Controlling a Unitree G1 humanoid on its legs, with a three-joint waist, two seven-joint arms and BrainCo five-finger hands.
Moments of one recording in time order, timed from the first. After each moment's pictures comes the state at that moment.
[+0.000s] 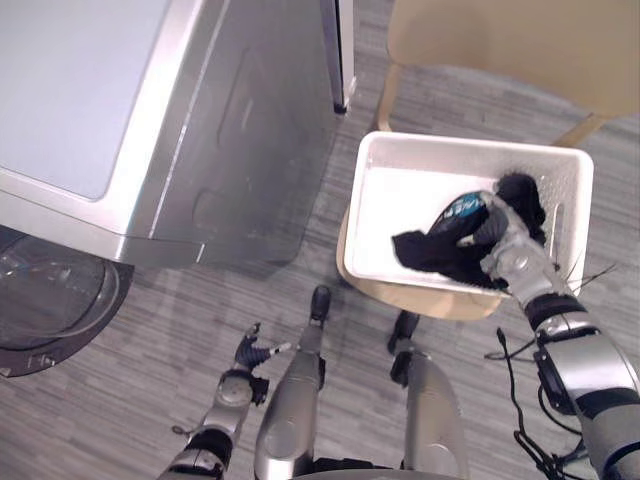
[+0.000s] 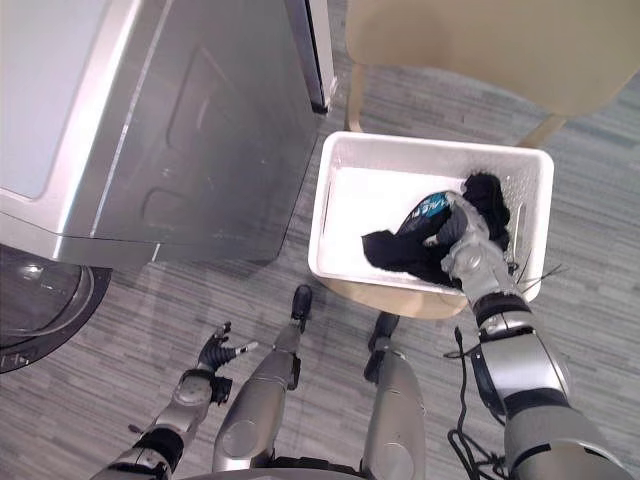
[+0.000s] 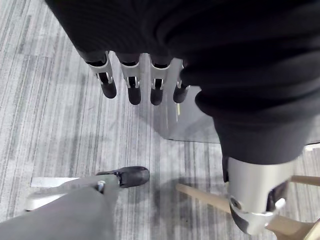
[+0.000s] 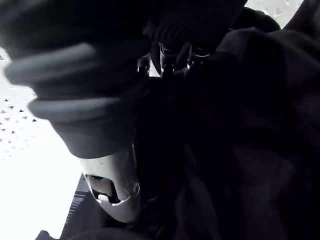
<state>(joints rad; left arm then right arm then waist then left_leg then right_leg) -0.21 0.13 -0.05 0.94 0.07 -0.19 0.16 -0.89 -0.54 0.21 1.14 -0.44 -0.08 -0.18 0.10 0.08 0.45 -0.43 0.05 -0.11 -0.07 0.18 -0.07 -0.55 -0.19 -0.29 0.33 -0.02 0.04</state>
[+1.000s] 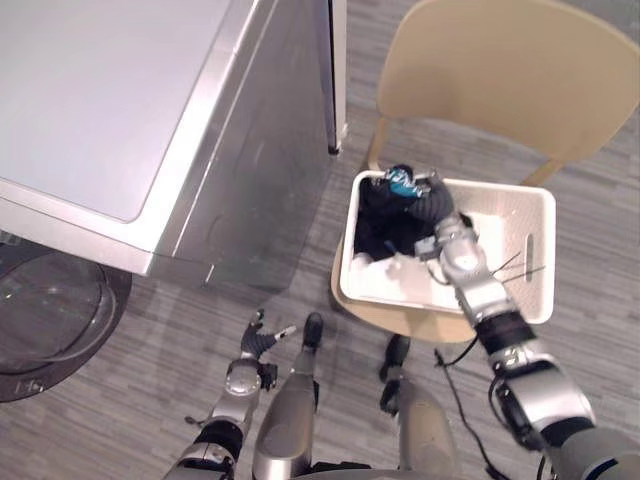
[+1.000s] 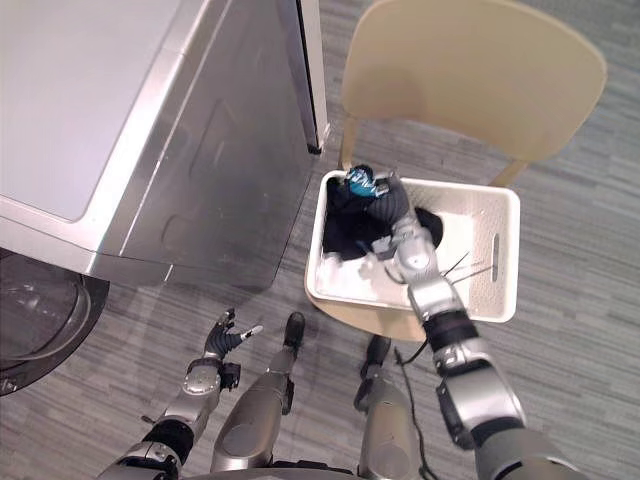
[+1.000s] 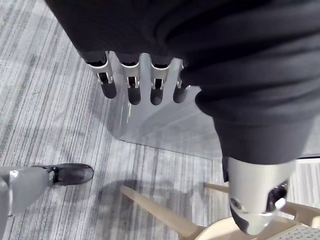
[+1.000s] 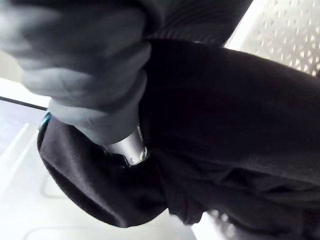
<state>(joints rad) -0.14 0.09 -0.03 0.90 0.04 -0.18 0.17 -0.53 -0.24 0.19 0.45 0.11 -0.15 -0.13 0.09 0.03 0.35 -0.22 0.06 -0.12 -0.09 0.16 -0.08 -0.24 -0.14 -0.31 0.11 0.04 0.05</state>
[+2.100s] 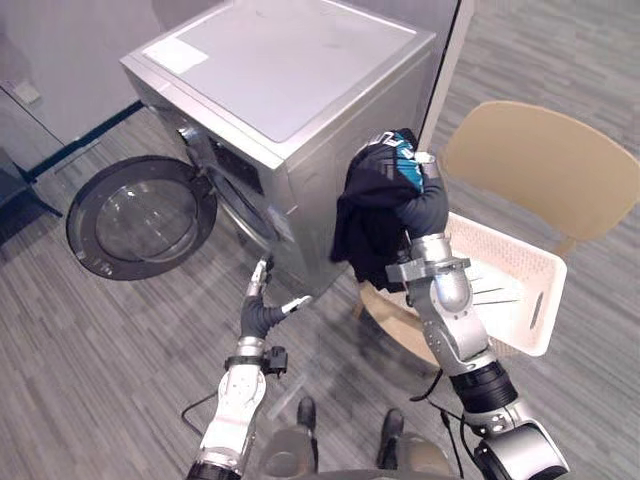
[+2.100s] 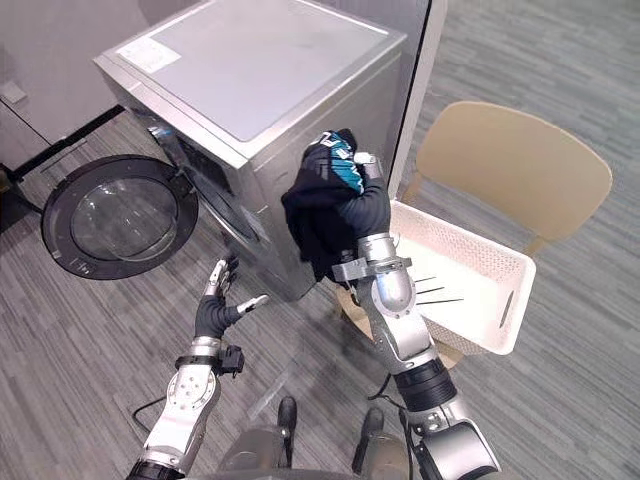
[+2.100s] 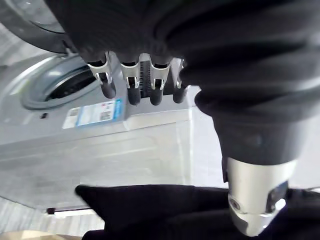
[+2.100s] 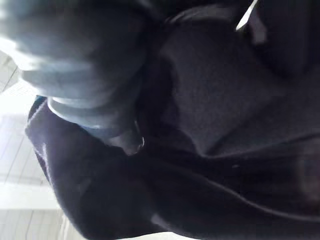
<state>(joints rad) 0.06 0.13 -0.19 0.03 0.13 -0.30 0.21 -0.42 -0.13 0.29 -0.08 0.28 -0.33 -0.09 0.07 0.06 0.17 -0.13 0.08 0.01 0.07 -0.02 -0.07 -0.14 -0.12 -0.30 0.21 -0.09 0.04</state>
